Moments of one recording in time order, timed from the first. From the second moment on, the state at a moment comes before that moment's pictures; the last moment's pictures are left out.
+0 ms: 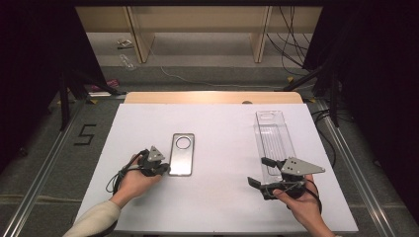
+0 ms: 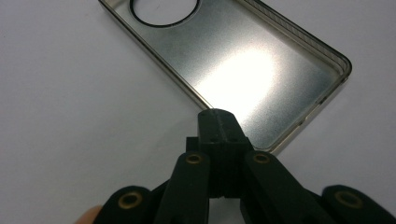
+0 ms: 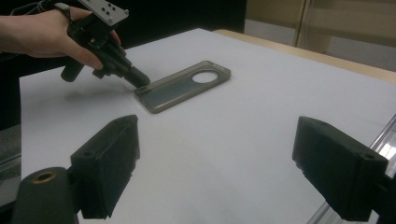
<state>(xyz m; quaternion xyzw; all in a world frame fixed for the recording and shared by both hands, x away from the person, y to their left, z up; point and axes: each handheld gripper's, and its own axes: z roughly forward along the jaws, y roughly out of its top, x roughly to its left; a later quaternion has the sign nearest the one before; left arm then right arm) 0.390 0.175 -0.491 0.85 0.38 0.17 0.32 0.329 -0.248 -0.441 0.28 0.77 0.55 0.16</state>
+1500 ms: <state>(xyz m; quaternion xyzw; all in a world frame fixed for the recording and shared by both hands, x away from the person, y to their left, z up) 0.379 0.177 -0.450 0.85 0.32 0.20 0.37 0.328 -0.250 -0.439 0.29 0.77 0.55 0.16</state>
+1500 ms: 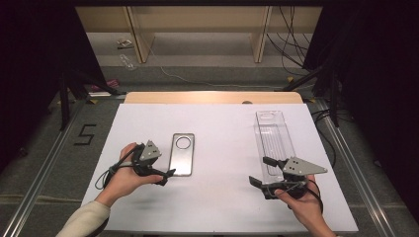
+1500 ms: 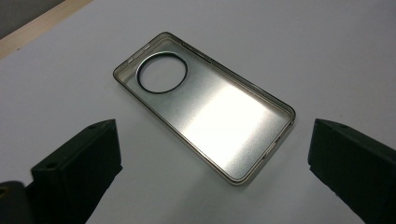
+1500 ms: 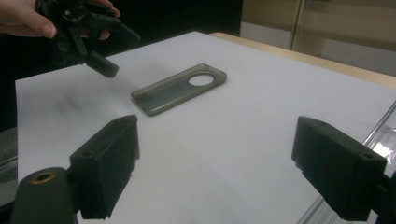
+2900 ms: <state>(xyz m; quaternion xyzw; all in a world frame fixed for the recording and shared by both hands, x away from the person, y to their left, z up) 0.393 0.123 -0.461 0.96 0.07 0.22 0.16 0.329 -0.251 -0.440 0.29 0.77 0.55 0.16</state>
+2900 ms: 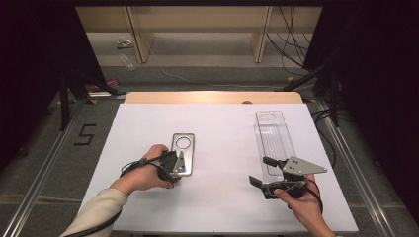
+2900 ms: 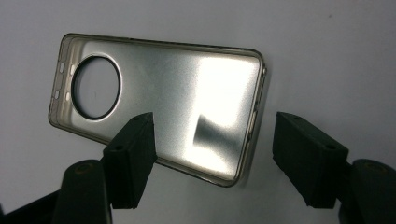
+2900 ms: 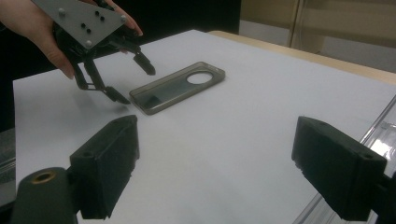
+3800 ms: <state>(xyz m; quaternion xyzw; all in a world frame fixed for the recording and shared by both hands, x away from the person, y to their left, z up) 0.395 0.118 -0.466 0.97 0.05 0.19 0.14 0.329 -0.251 -0.441 0.29 0.77 0.55 0.16</state>
